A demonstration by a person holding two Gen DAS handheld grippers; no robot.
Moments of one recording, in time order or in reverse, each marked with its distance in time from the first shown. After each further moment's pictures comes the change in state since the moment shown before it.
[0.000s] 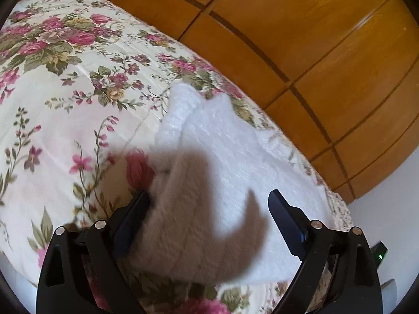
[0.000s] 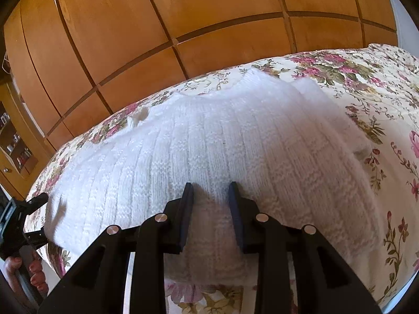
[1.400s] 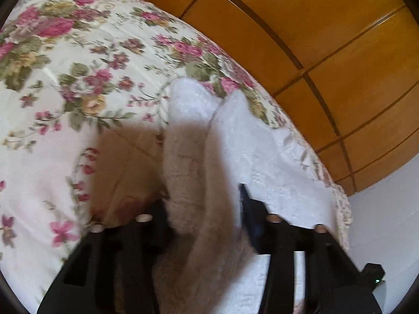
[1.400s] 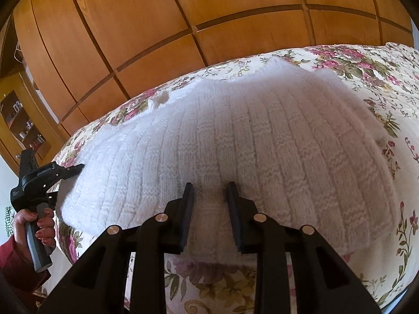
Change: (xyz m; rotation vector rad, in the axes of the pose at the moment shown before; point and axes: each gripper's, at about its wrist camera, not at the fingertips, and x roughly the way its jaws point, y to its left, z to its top) left arm 0.047 0.008 0.041 -0.023 0.157 -0.026; right arm -0.002 0.010 -0.010 -0.049 0.067 0.085
